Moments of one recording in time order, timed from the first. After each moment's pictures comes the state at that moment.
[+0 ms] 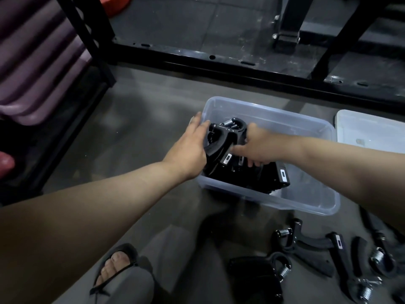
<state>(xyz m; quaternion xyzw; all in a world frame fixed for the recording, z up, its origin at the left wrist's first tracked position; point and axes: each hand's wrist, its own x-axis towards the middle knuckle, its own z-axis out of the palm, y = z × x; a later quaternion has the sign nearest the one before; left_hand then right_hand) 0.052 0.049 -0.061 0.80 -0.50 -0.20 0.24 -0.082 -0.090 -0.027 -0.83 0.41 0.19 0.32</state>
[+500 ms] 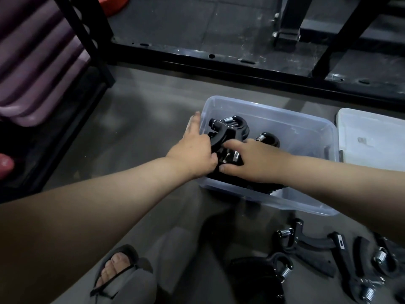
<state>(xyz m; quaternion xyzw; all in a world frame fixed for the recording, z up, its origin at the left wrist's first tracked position) 0.047 0.038 -0.046 0.83 -0.51 -0.23 0.07 -0.103 -0.061 -0.033 -0.93 0.27 0.14 0.20</state>
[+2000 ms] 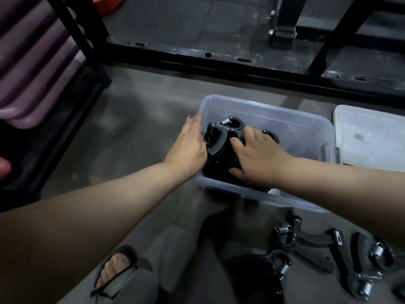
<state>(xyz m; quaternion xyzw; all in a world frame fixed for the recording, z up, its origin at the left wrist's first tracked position) 0.045 0.041 -0.057 0.81 -0.46 -0.22 0.28 -0.109 -0.058 -0.038 -0.96 0.23 0.15 -0.05</state>
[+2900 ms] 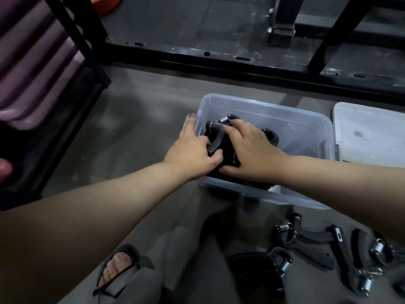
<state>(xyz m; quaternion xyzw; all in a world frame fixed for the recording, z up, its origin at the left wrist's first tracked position) 0.042 0.045 -0.055 0.83 -0.50 -0.20 0.13 -0.106 -0.062 -0.046 -0.97 0.23 0.06 0.10</state>
